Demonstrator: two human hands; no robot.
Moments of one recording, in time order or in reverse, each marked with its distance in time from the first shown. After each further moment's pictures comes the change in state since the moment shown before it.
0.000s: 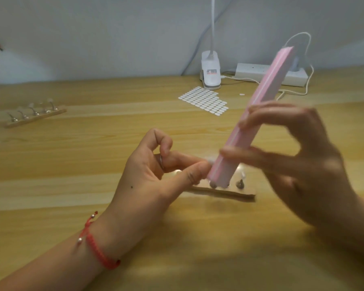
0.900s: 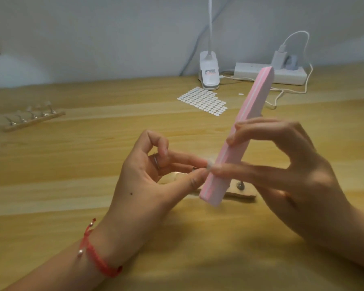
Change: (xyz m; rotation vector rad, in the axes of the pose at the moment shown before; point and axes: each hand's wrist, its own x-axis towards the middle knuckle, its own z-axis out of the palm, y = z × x) left_hand 0.000 -0.001 -0.002 0.067 0.034 0.051; right_hand -0.005 -0.003 0.004 0.040 -0.049 0.052
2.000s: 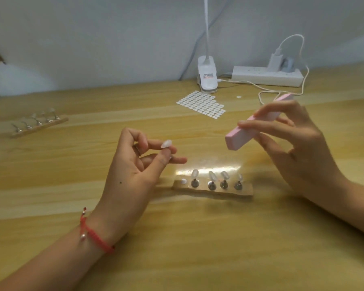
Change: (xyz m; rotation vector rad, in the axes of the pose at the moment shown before) left_hand 0.015 -0.007 -0.017 0.158 0.122 0.024; right_hand -0.014 0.055 0.004 0.035 0.078 0.329
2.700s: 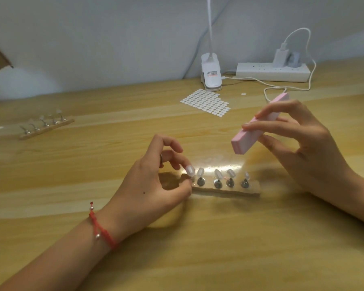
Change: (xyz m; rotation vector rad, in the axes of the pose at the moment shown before) left_hand -0.003 -0.006 -0.005 0.515 -0.284 0.115; right_hand -0.002 -0.003 0.000 0.091 -0.056 -0.018
